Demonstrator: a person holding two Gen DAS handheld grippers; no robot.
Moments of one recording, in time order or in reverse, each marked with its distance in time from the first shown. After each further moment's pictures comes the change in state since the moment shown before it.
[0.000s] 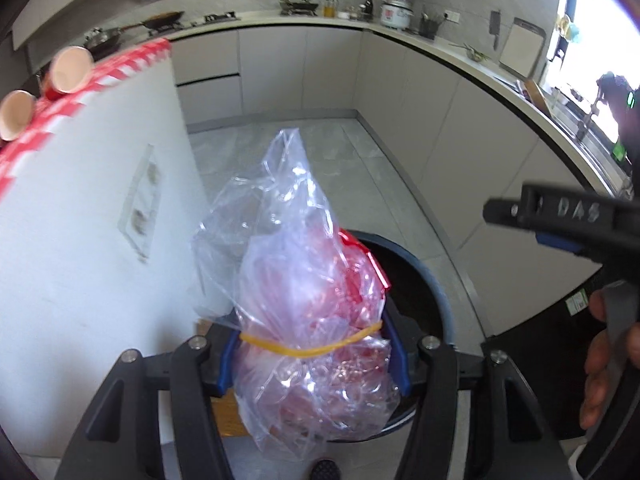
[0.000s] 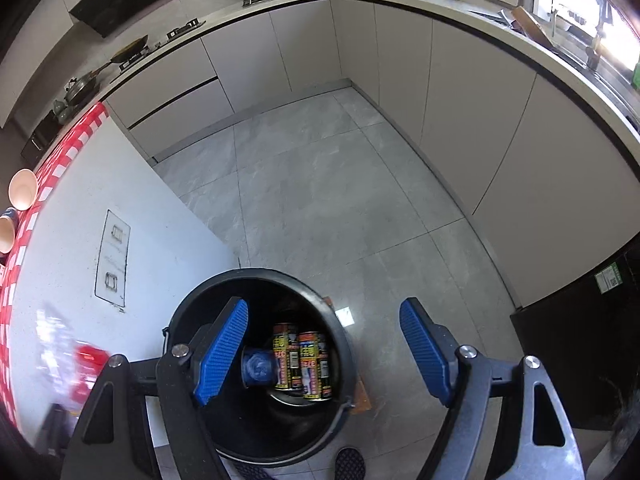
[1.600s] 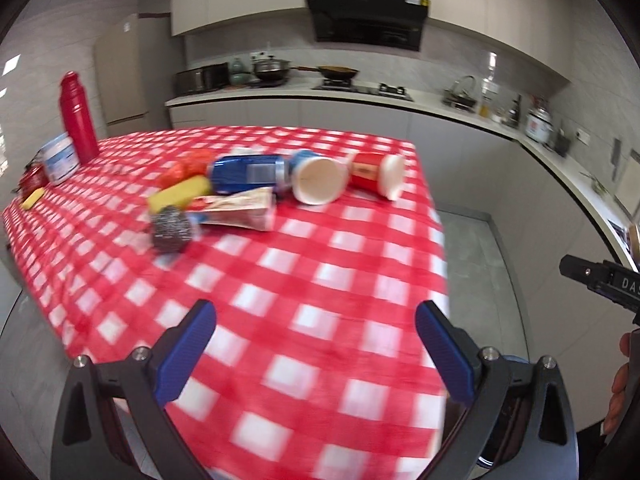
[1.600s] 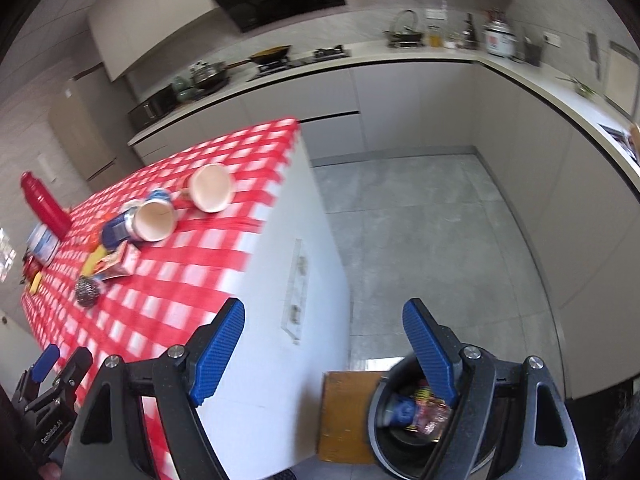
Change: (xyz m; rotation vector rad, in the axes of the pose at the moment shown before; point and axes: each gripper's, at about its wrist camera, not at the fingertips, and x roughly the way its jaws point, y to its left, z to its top) left arm -0.181 0.269 0.031 -0.325 -0.250 0.399; right arm -0.103 0.269 0.024 -0.305 -0.132 0.318
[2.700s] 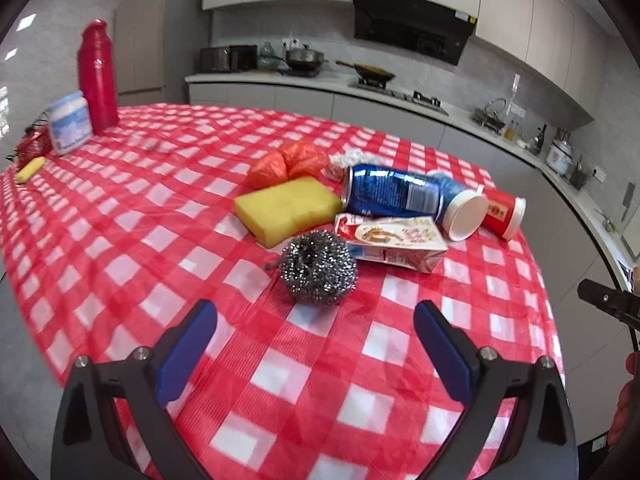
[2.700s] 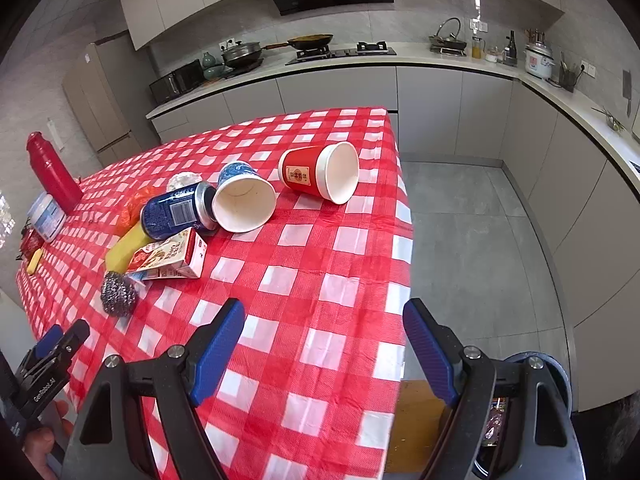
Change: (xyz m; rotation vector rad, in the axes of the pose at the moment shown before) left arm 0.084 0.179 0.039 -0.078 0.042 -0.064; right arm 0.064 0.164 0.005 -0.070 0.033 -0.023
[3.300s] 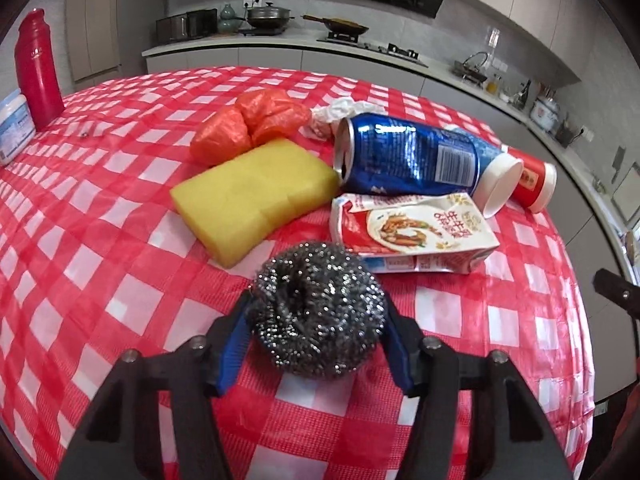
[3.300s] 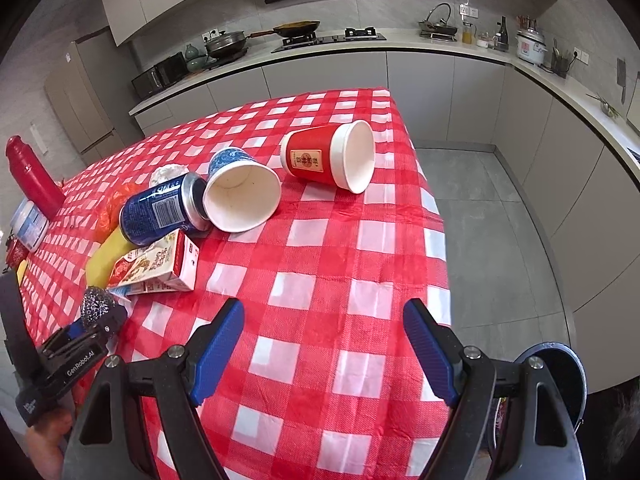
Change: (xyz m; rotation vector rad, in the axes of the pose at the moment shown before) left arm 0.076 0.006 0.021 0.082 0.144 -0.099; right arm 0.041 0.025 0.010 0.037 0.037 -0.036
